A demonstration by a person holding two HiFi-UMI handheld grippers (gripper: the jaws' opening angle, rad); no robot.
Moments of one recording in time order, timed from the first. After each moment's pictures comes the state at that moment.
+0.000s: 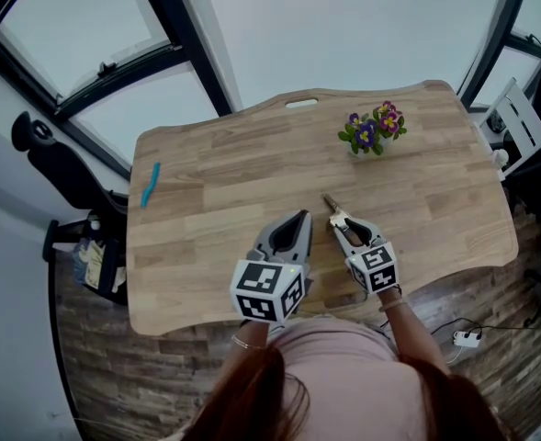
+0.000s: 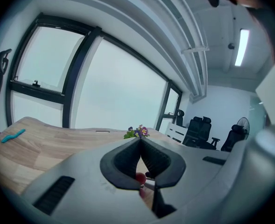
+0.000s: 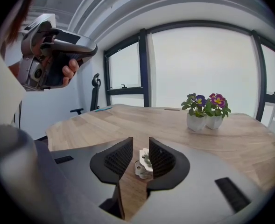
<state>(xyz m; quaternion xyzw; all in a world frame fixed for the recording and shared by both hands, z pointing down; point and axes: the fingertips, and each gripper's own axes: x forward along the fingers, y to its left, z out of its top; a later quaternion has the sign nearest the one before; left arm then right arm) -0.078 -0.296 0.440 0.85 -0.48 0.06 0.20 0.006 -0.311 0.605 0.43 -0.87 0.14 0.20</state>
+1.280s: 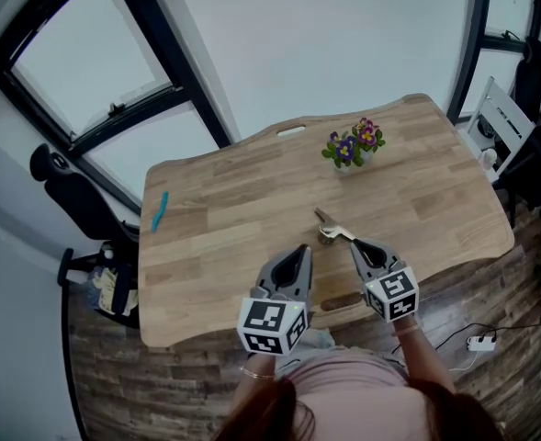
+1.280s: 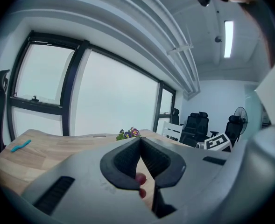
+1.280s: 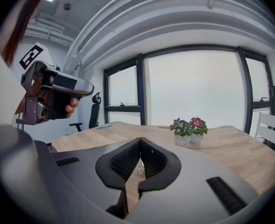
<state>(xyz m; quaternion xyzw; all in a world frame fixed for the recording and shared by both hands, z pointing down) -0.045 -0.212 0.409 0.86 -0.48 0.07 0.13 0.059 -0.239 0.502 0.47 -0.87 0.09 0.12</state>
